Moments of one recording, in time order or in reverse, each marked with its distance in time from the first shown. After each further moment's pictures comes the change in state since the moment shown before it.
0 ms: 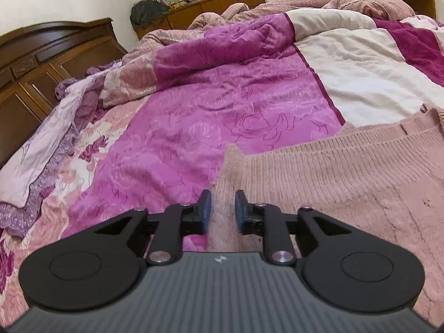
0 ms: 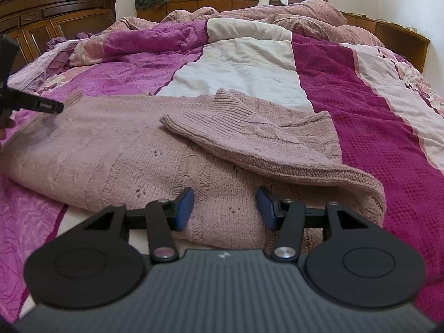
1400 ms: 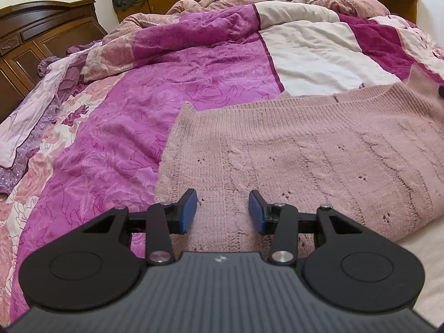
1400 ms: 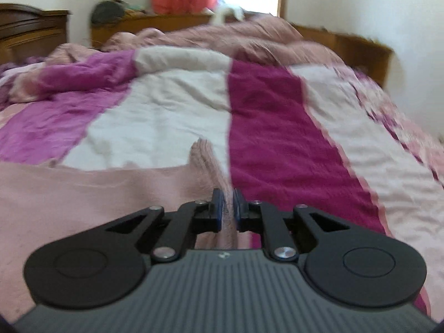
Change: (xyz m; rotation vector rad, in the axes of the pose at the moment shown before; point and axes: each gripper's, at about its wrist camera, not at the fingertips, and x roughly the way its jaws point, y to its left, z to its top) left arm -0.073 -0.028 -0.045 -0.029 0.062 -0.129; right arm 0.060 -0.096 0.080 0.076 -0.044 -0.223
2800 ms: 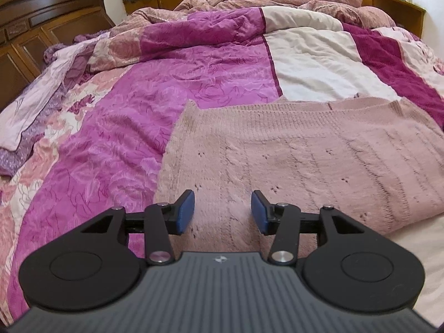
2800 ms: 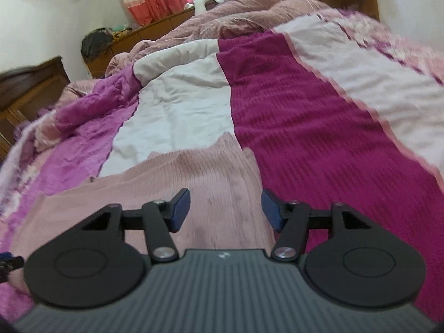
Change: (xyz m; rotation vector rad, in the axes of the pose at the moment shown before) left arm -0.028 0.004 -0.001 -0.080 0.018 -0.016; right arm -0.044 -0.039 -0.036 0.343 0.068 0.220
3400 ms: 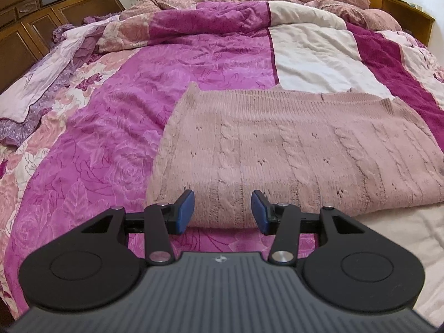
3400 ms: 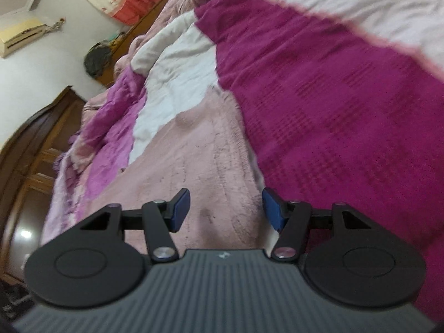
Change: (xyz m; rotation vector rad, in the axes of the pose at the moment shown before) left arm -0.029 -0.011 -0.019 -0.063 0.051 0.005; right arm 0.005 -0.059 -0.024 0.300 0.183 0.215
